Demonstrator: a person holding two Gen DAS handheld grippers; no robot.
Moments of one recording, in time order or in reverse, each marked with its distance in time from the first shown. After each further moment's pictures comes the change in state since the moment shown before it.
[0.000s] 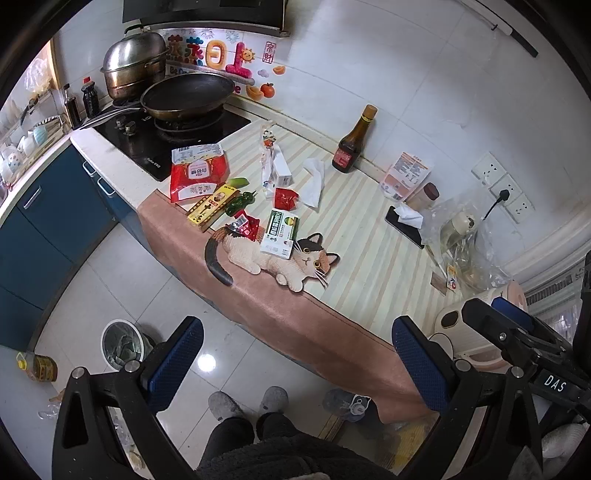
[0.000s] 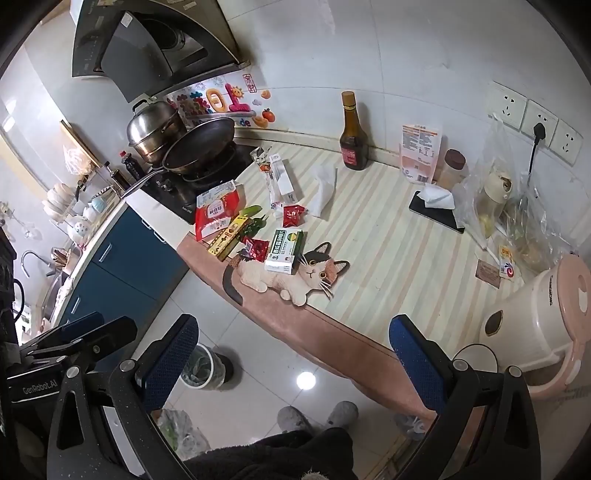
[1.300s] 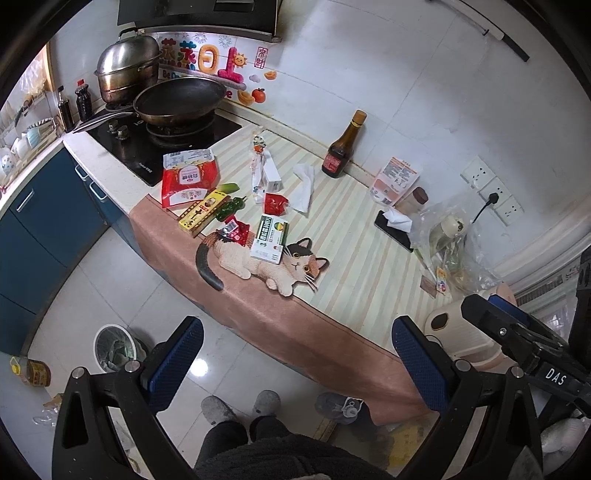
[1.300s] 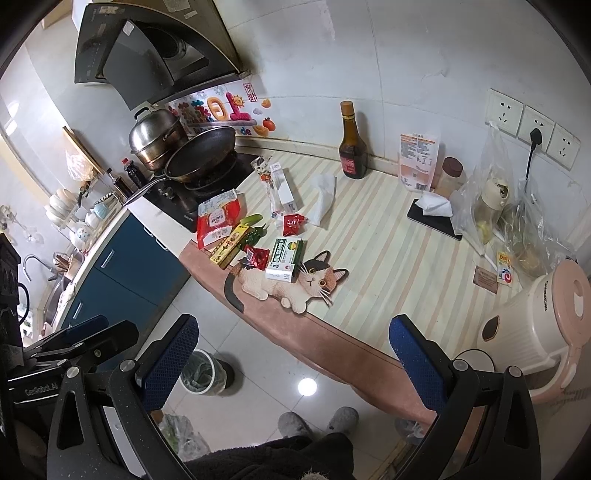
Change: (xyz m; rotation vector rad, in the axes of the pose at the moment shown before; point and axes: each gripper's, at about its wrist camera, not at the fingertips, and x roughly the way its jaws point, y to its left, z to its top) left arm -0.007 -0.010 0.008 0.000 -0.016 -0.043; right arm -0.008 -0.001 0.020 0.005 -0.017 0.012
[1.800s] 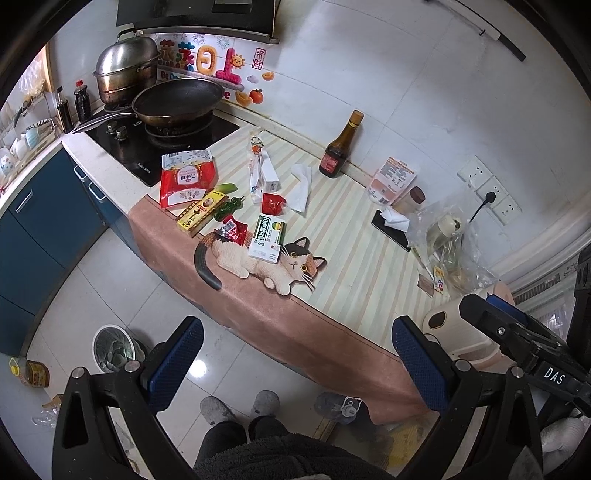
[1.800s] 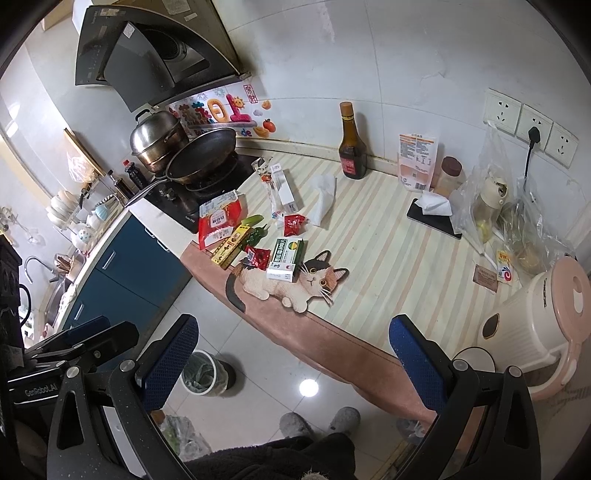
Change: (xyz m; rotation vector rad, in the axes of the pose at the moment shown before) left arm -0.003 -0.001 -0.005 0.002 -0.004 -0.002; right arm -0.001 0.001 -0.001 -0.003 -0.002 -0.002
